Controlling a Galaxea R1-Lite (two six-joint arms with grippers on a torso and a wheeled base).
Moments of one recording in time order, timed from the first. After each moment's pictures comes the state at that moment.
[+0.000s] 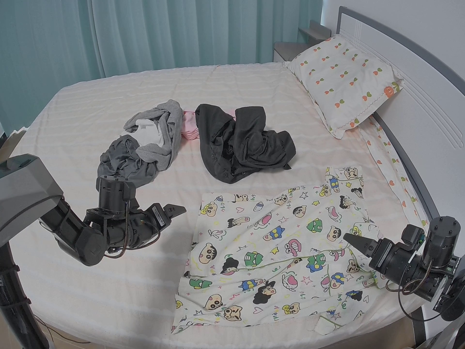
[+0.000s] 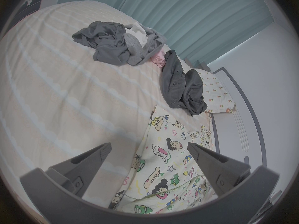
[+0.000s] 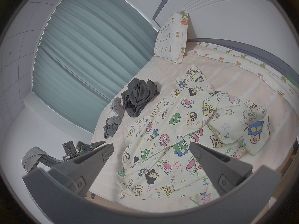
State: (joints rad) left arm -0.28 2.04 -0.74 -0.75 -0.15 -0.77; right arm 0.46 1.62 -0.06 -1.22 -0.07 0.78
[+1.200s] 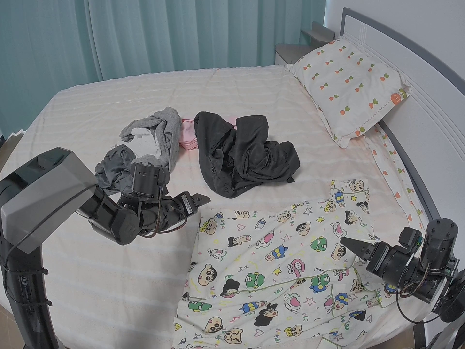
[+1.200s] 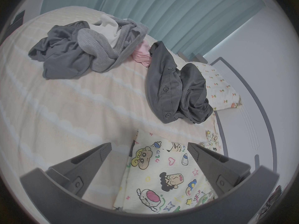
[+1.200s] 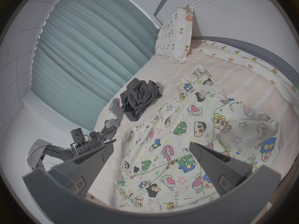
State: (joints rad) left arm -0.34 2.21 -1.08 -0.58 -0.11 -0.68; right arm 0.48 1.63 -0.06 -1.22 -0.07 0.78
